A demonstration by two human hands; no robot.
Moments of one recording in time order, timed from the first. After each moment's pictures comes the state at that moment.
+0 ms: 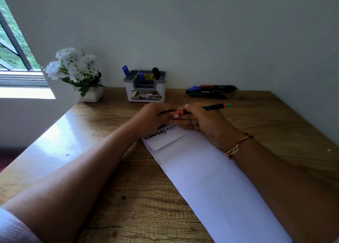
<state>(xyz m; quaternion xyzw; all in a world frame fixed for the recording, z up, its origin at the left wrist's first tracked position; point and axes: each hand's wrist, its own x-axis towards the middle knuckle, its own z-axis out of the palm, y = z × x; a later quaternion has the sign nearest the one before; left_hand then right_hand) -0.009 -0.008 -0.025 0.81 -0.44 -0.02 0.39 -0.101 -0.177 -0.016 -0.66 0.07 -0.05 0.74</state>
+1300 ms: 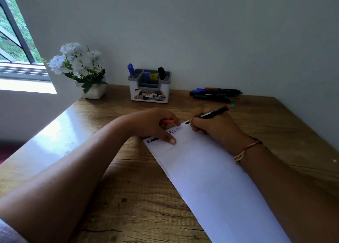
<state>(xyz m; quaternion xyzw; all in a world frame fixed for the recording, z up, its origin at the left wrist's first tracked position) 0.008 0.002 -0.017 0.87 -0.41 -0.18 0.21 -0.095 -0.202 -0.025 -0.85 0.13 -0.11 0.50</state>
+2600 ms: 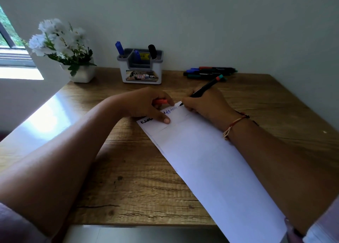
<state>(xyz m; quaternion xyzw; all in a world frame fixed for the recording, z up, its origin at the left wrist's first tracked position) 0.010 0.004 -0.017 0.86 -0.41 -0.20 0.23 -0.089 -0.192 -0.023 -0.92 0.12 -0.14 0.36</state>
